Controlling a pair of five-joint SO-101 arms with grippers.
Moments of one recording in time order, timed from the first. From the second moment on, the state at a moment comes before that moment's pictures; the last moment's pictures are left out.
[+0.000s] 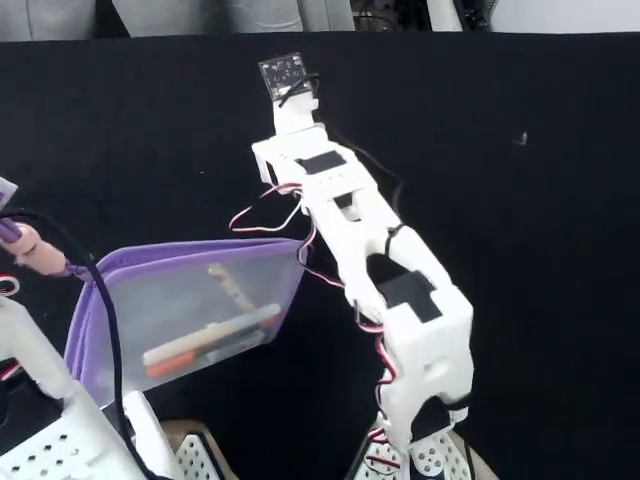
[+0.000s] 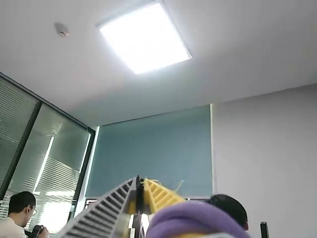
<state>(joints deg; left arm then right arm) -39.9 -72.0 34.2 -2.0 5.3 -21.8 26.4 0.9 26.7 -0.9</state>
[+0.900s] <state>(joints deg) -39.6 -71.8 34.2 -2.0 5.3 -19.0 42.5 -18.5 44.3 -3.0</state>
